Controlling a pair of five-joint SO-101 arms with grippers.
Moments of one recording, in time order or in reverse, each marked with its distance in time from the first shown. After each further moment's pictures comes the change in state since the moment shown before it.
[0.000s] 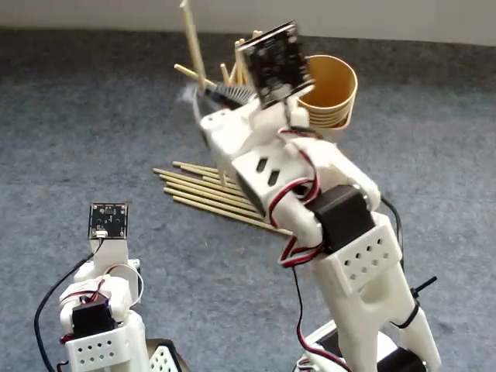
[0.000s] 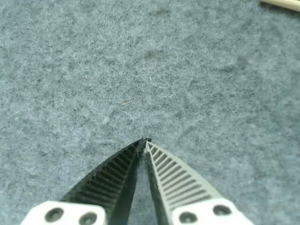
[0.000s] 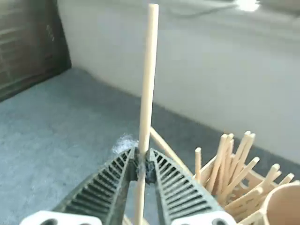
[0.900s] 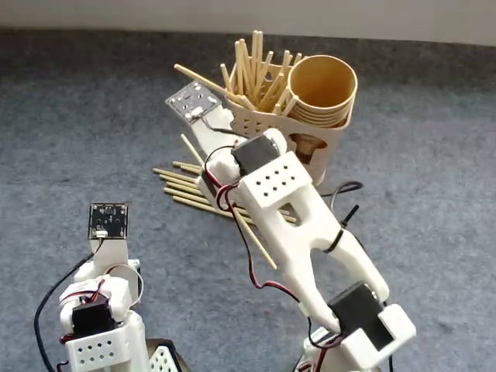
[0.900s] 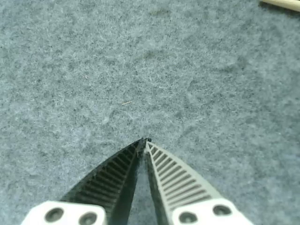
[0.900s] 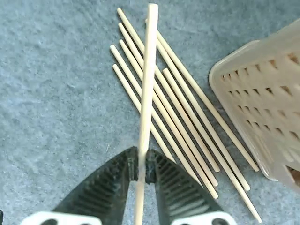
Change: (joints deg) left arm 0.0 0.0 0.0 0.0 0.0; right arm -3.3 27.1 0.0 26.6 9.1
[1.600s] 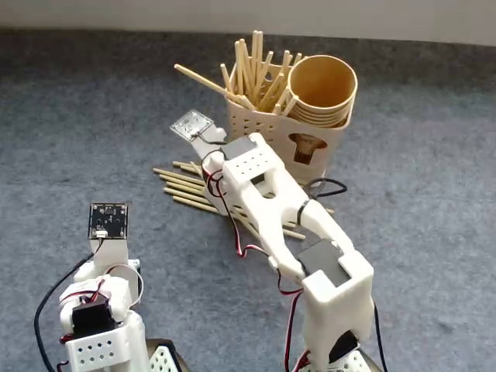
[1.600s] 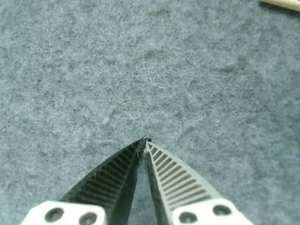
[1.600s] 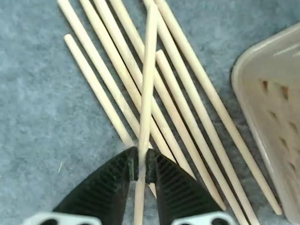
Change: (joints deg) left arm 0.0 0.0 0.0 0.0 0.0; right arm 3.1 22.2 0.0 -10.4 8.1
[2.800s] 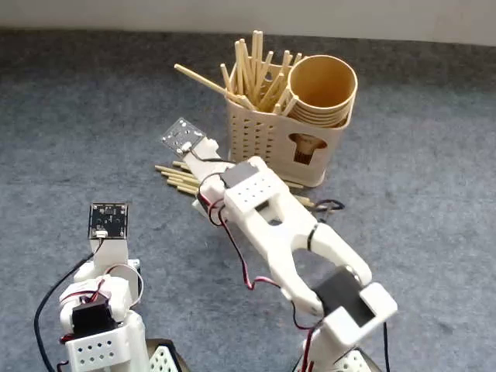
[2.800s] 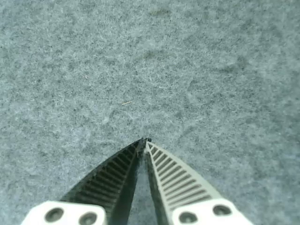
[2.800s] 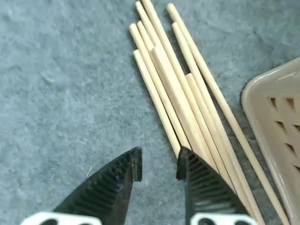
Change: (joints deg) left arm 0.0 0.0 0.0 0.0 0.0; right arm -4.5 -12.3 15.6 -12.0 -0.6
